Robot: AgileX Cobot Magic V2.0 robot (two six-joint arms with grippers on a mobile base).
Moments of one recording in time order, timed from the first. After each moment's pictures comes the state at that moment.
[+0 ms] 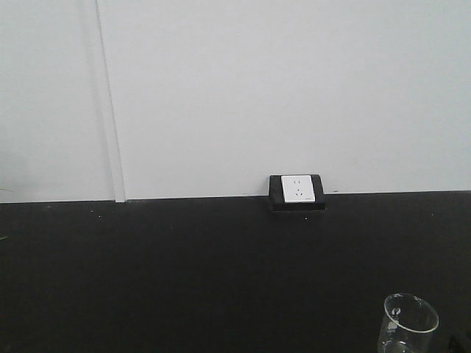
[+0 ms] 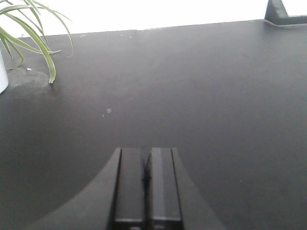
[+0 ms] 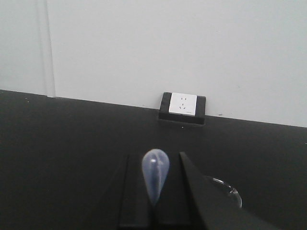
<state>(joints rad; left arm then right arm) -0.07 -0.01 0.03 -0.02 0.01 0.05 0.02 0.73 -0.13 -0.46 -0.55 0.33</state>
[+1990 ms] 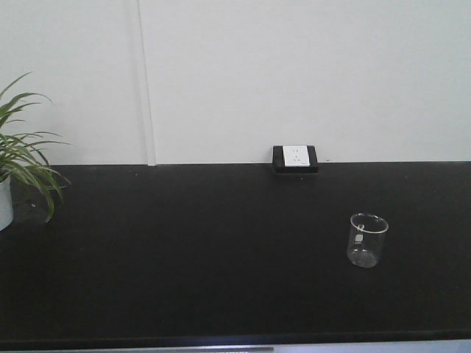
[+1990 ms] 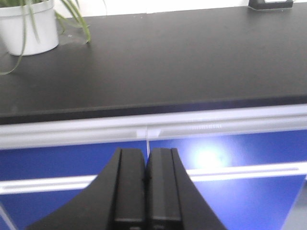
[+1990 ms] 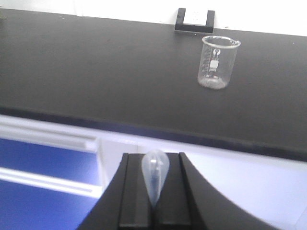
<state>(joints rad) -0.07 -0.01 0.03 -0.02 0.01 0.05 0.02 0.70 0.03 -0.47 -0.44 0.33</state>
